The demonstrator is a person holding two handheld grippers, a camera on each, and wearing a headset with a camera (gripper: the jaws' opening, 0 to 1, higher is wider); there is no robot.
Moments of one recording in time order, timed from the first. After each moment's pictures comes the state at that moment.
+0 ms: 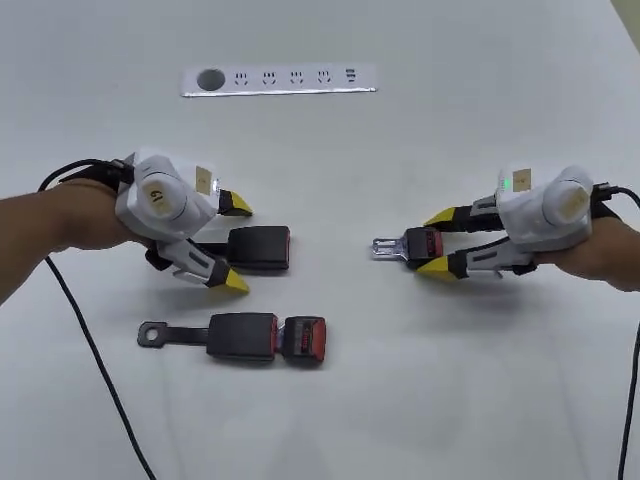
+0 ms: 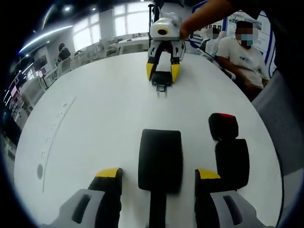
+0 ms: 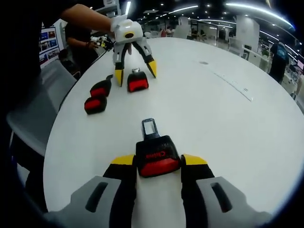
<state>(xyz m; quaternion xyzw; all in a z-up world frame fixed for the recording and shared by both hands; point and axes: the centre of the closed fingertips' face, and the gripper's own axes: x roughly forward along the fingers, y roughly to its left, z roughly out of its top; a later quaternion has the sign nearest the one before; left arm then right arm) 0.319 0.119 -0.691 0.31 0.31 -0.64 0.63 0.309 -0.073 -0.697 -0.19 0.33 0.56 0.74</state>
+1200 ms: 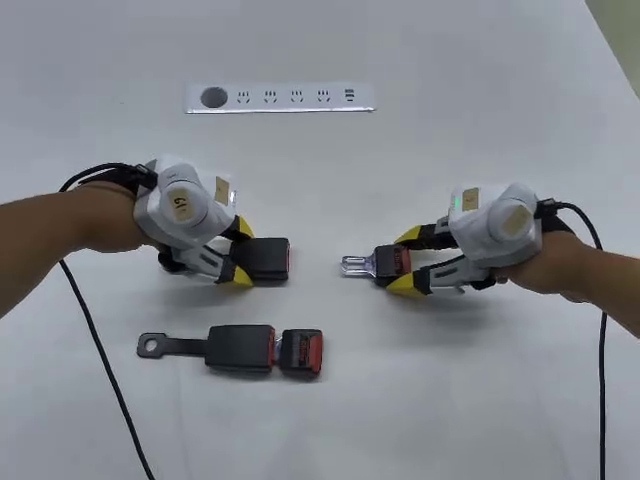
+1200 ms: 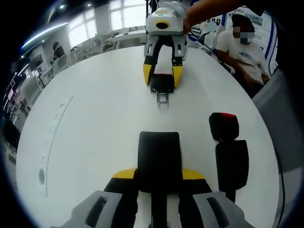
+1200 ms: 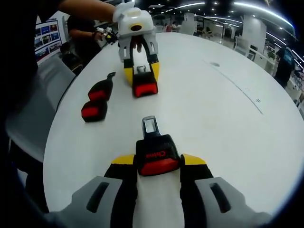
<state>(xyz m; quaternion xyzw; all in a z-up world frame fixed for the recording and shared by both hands) 0.323 0.117 -0.686 0.34 0.33 -0.64 0.61 0.313 -0.031 -0.697 -0.23 0.34 0.56 0.72</state>
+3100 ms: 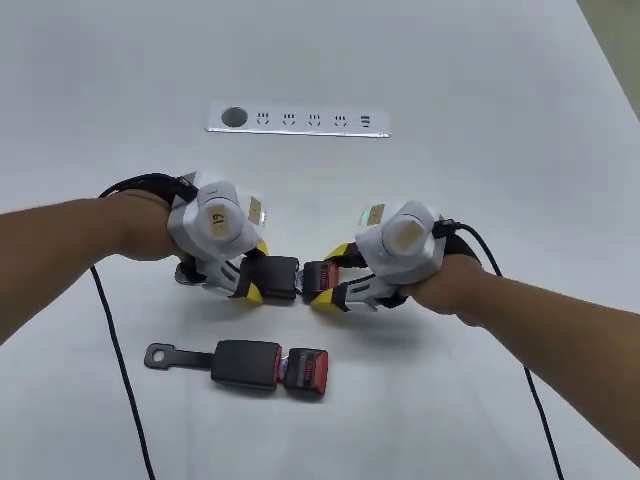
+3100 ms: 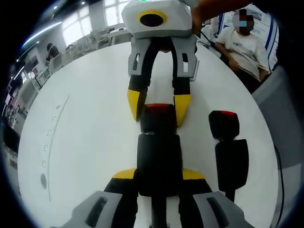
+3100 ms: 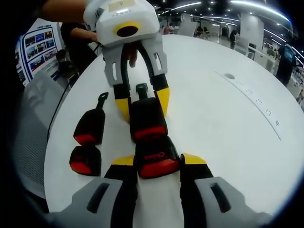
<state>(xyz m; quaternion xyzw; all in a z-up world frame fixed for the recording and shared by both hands) 0.323 0.115 -0.692 0.36 0.34 -0.64 0.59 0.325 0.059 -0.692 -0.20 0.35 0.56 0.73</state>
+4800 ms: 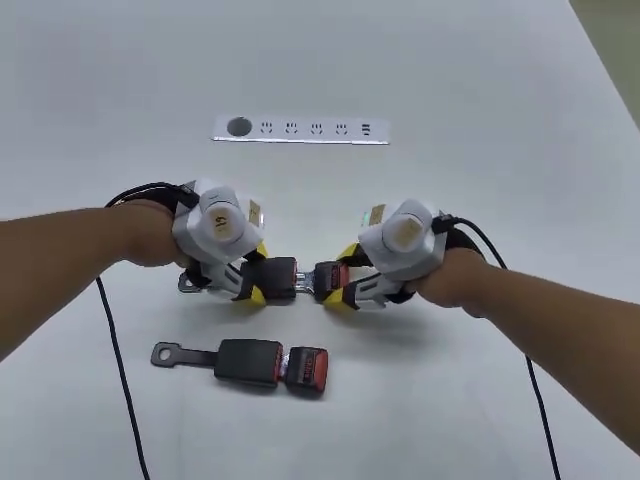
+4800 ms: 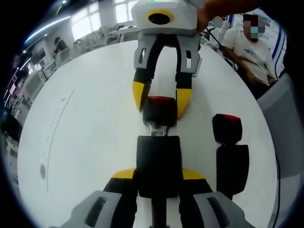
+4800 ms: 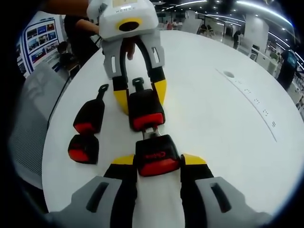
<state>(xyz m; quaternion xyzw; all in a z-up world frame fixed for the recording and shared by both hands) 0.319 0.119 -0.691 0.35 0.36 -0.61 0.61 0.322 0.042 -0.691 -0.23 0.35 0.56 0.71</state>
